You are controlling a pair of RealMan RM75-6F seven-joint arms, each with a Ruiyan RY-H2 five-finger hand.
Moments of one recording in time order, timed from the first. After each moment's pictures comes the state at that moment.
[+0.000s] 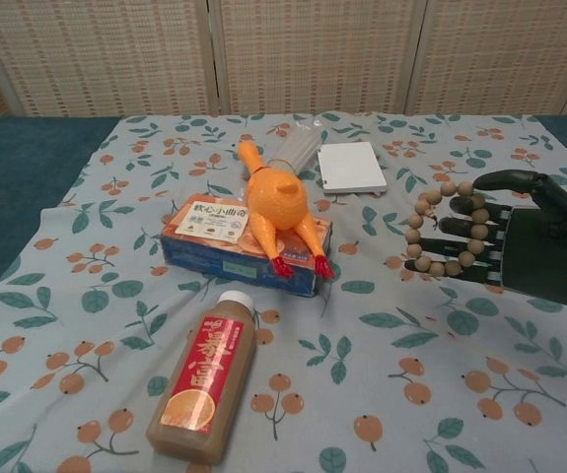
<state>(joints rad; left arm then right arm) -0.16 -1.14 -0.02 -1.56 1.41 1.32 0.06 0.06 -1.67 1.00 -1.29 -0.39 -0.61 0.08</state>
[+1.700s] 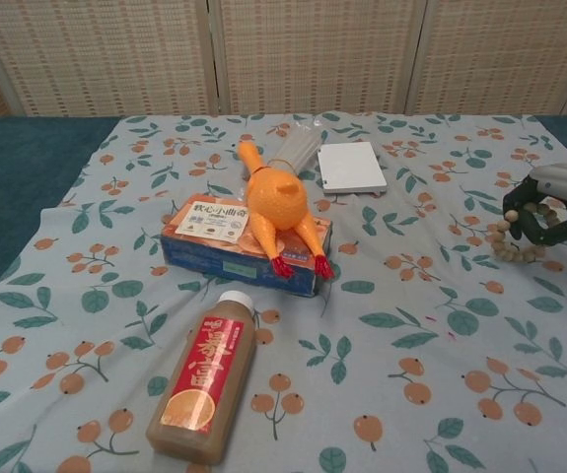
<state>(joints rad) -0.16 -1.14 -0.01 -1.58 1.41 1.32 0.08 0.11 -2.00 1.55 -1.09 -0.97 -0.43 -1.64</state>
